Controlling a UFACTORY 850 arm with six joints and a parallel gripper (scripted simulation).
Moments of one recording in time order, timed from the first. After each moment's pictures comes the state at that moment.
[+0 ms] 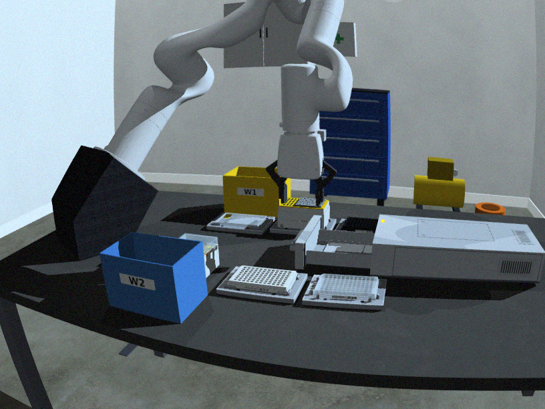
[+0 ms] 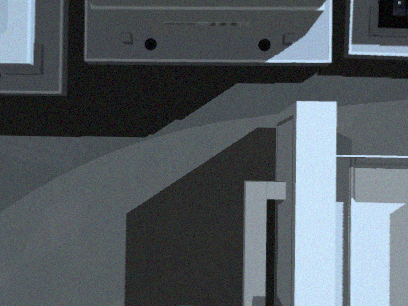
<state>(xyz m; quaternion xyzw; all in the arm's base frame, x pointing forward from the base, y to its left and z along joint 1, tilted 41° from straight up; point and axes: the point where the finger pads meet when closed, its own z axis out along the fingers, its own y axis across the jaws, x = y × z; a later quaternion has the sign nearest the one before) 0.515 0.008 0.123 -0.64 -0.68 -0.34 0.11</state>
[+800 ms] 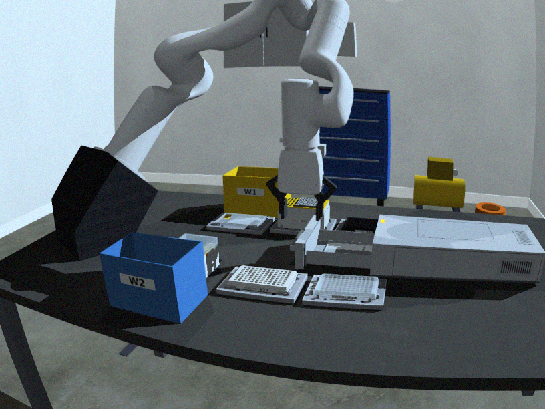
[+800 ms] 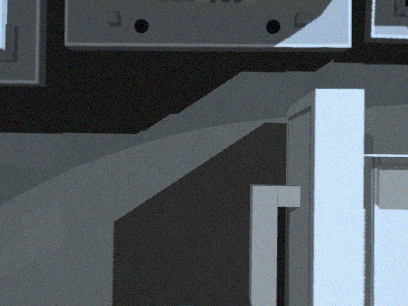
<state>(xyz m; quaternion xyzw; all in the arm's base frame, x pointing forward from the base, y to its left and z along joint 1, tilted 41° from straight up) 0.525 0.029 0.096 -0.64 -0.68 -0.34 0.11</state>
